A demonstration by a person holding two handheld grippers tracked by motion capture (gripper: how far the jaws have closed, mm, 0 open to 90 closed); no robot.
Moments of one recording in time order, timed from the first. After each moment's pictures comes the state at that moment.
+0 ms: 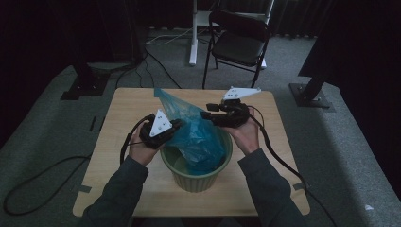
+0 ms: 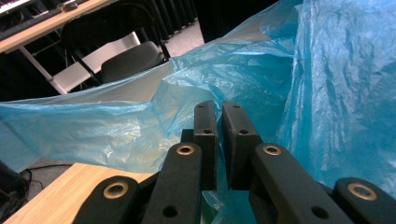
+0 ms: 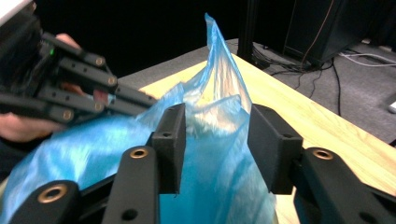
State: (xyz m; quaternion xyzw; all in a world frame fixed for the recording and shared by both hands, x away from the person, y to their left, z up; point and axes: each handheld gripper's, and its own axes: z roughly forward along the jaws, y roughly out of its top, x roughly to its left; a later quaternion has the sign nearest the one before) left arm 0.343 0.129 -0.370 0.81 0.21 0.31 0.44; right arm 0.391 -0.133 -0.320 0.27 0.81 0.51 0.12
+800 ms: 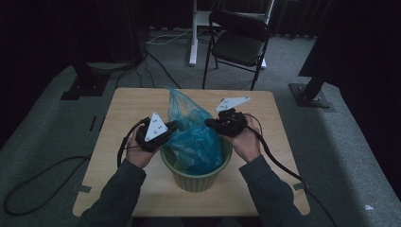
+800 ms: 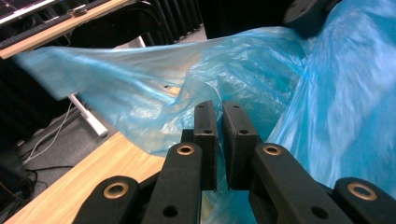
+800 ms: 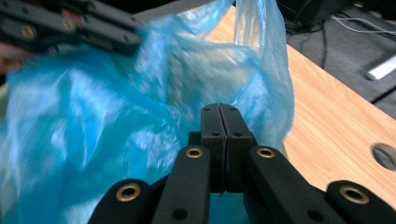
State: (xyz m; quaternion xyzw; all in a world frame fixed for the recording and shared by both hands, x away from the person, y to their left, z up) left arm 0.336 0.144 -0.376 0.80 0.22 0.32 0.45; right arm 0.372 -0.129 -0.337 0.26 0.86 0.41 0.15
